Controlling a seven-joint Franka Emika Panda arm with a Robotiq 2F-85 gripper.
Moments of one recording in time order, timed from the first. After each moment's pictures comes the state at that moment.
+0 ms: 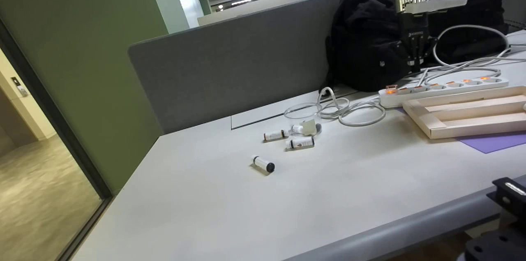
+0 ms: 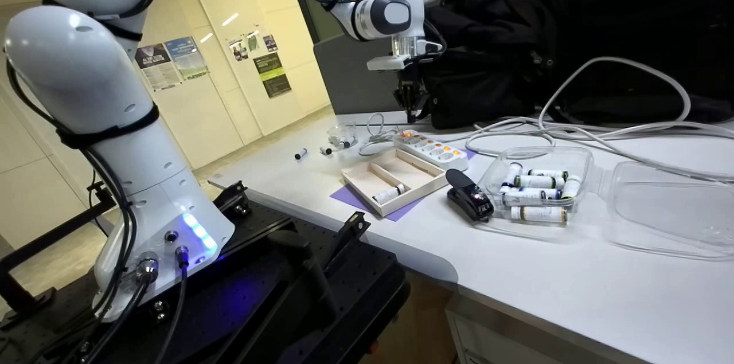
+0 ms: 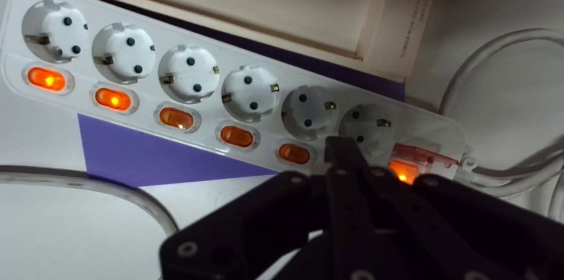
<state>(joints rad) -0.10 0.71 -0.02 -1.72 0.14 2.25 -0.07</state>
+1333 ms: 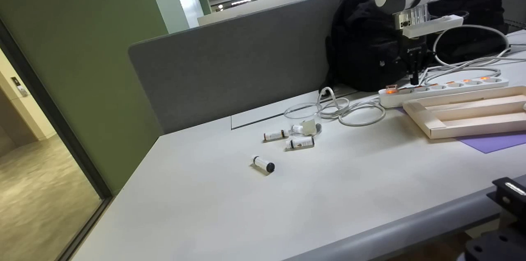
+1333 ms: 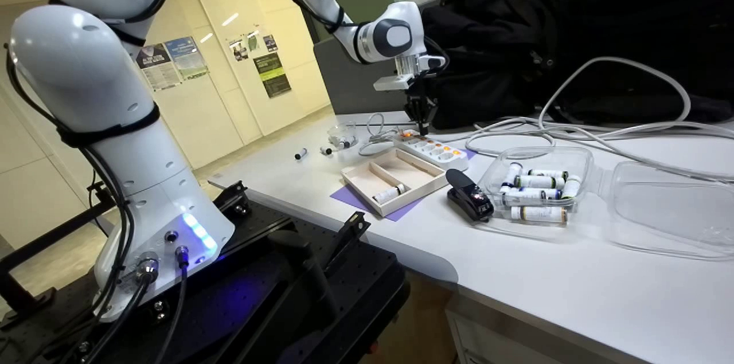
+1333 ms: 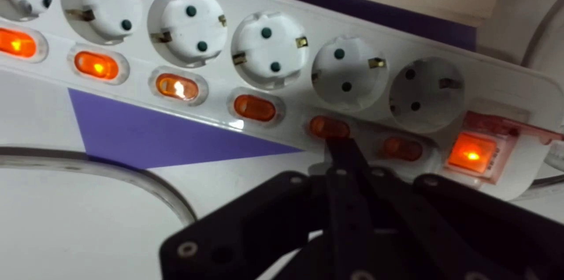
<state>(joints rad) -0.05 0.80 -0.07 -1.73 0.10 2.46 0.03</state>
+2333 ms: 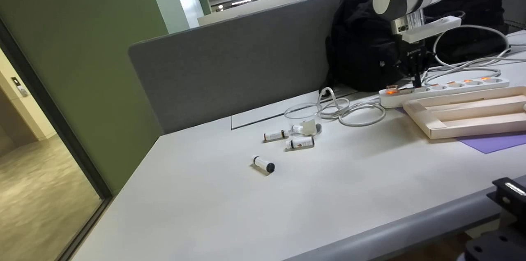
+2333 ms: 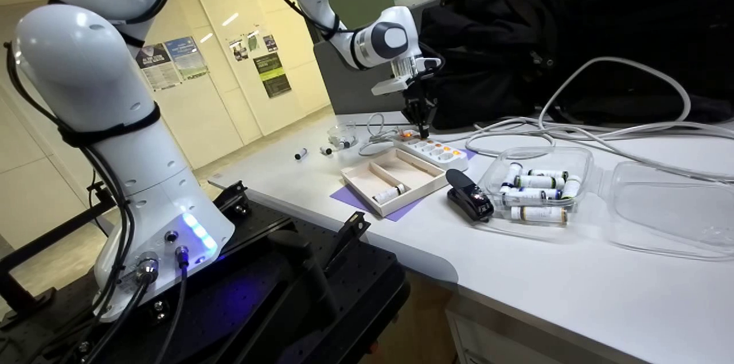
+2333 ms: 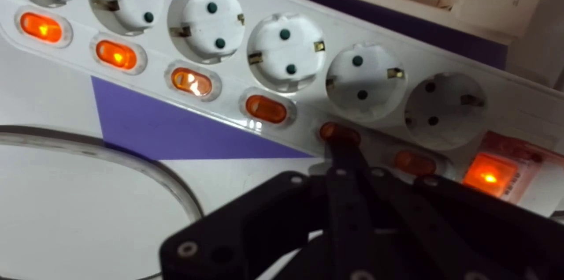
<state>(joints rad) 0.01 0.81 -0.11 -1.74 0.00 2.47 0.07</state>
